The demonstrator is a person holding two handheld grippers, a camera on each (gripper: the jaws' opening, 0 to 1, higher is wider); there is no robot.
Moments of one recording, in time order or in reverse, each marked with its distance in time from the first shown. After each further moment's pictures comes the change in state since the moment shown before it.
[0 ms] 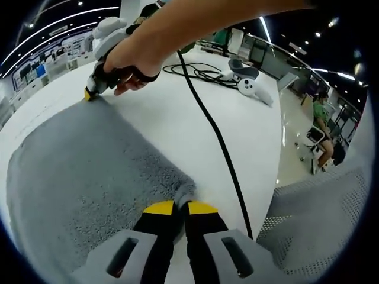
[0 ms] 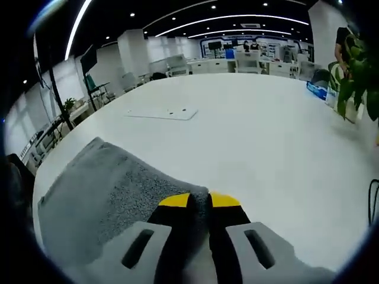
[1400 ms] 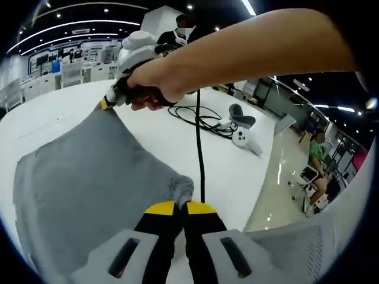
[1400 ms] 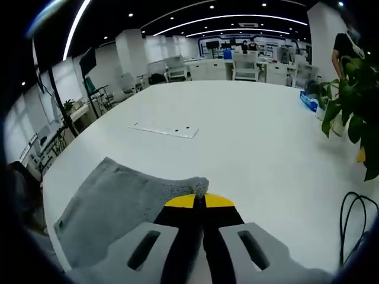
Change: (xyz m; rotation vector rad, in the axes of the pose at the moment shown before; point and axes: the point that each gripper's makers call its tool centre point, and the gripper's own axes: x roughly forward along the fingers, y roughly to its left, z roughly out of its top) left arm -0.059 -0.002 0.070 -0.154 -0.255 -0.004; right arm -0.057 0.016 0.050 -0.005 0.010 -0.021
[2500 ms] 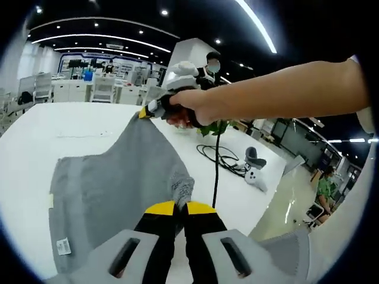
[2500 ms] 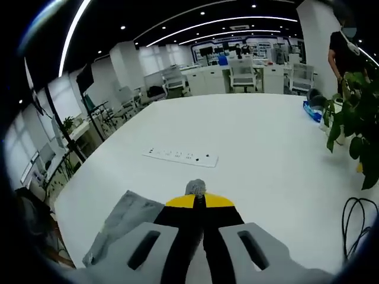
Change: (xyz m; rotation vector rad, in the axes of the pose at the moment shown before) left arm -0.109 0.055 0.023 -0.180 -0.244 0.102; right arm -0.016 0.062 0.067 0.056 -0.051 -0.003
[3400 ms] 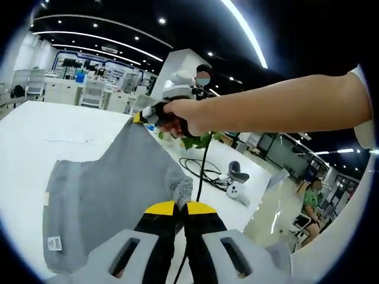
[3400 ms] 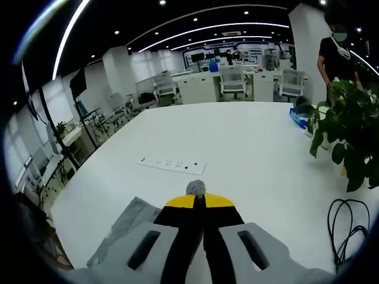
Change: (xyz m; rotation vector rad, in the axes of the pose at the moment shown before) left arm -0.005 -0.025 0.027 -0.025 -0.074 -0.085; right arm -0.019 -0.012 0.019 0.026 -0.039 -0.062
